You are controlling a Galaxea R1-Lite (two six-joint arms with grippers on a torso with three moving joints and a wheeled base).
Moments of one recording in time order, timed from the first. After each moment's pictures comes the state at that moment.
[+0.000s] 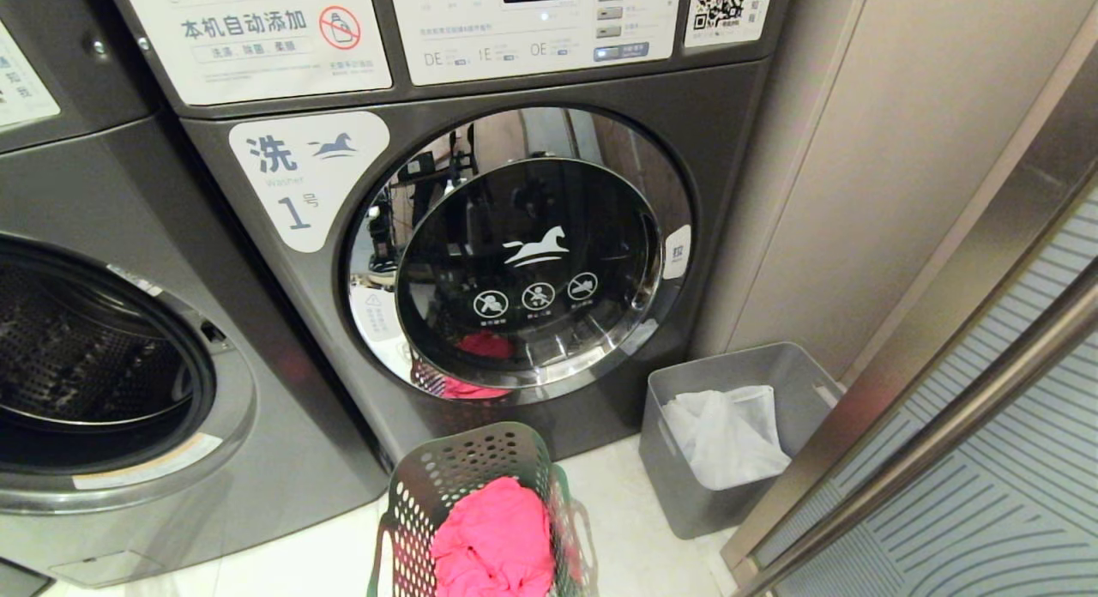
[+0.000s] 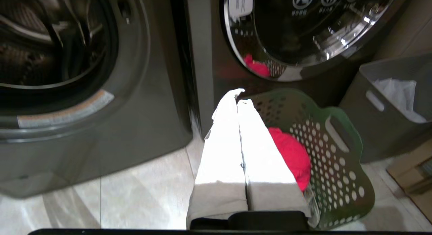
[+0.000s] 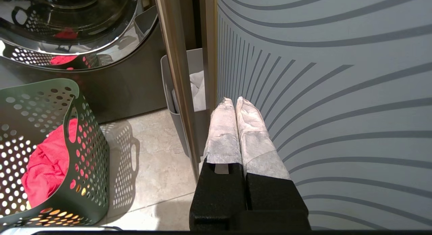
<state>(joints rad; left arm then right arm) 0.01 0.09 0.00 -0.11 -0.01 0.03 0.00 0.00 0.00 0.00 -0.01 0.00</state>
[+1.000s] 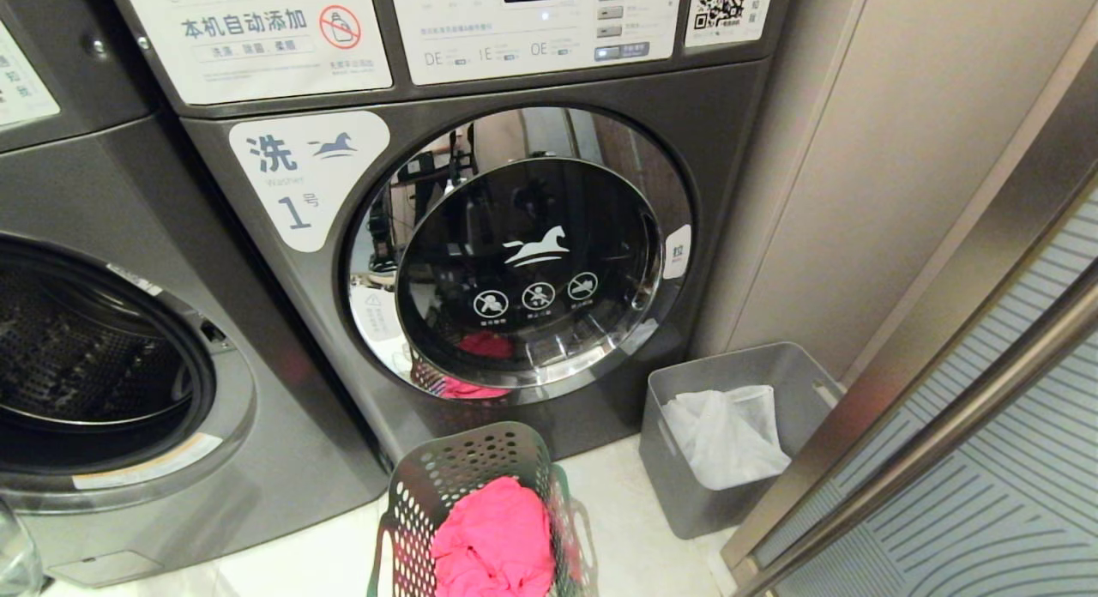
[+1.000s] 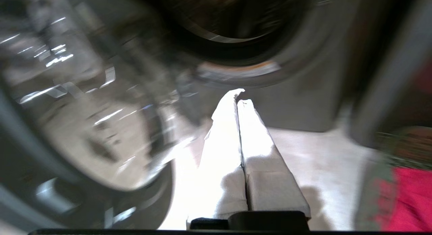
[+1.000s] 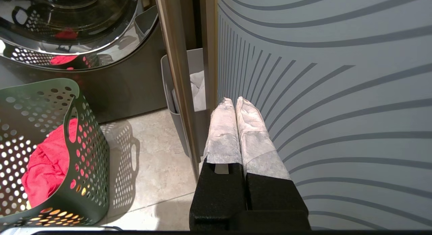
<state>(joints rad) 0.05 0.73 -0.31 -0.21 0.65 0.06 0.00 0.00 0.00 0.00 -0.01 0.00</state>
